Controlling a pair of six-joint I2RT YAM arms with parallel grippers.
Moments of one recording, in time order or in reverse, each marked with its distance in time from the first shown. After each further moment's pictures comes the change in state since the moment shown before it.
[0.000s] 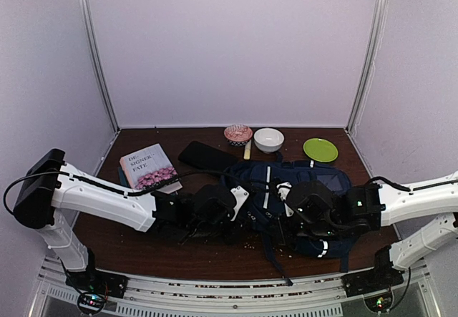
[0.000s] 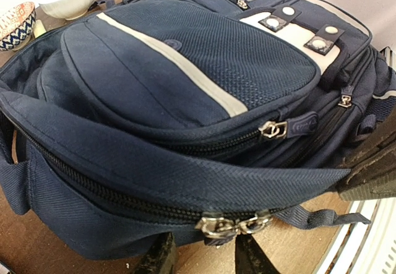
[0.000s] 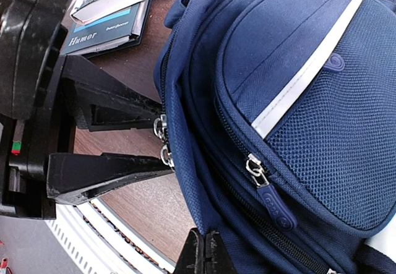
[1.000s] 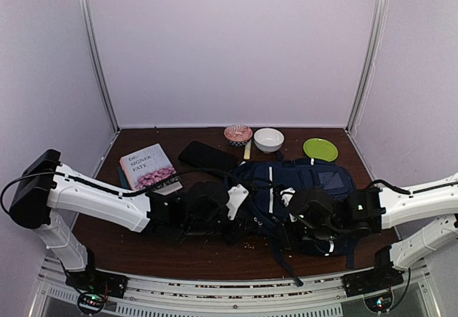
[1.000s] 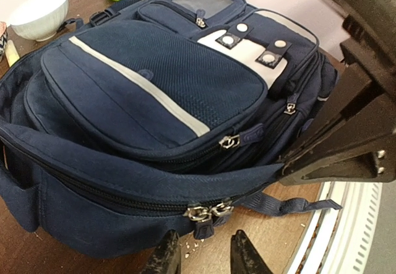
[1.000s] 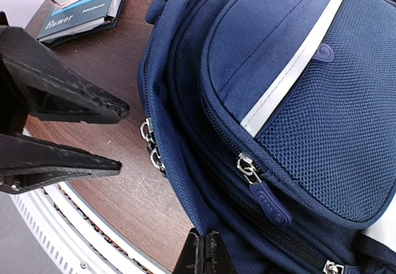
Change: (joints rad) left arm 0.009 -0.037 -0.052 0.133 0.127 0.020; right arm 0.002 -0.016 -0.046 -0.047 0.037 -0.027
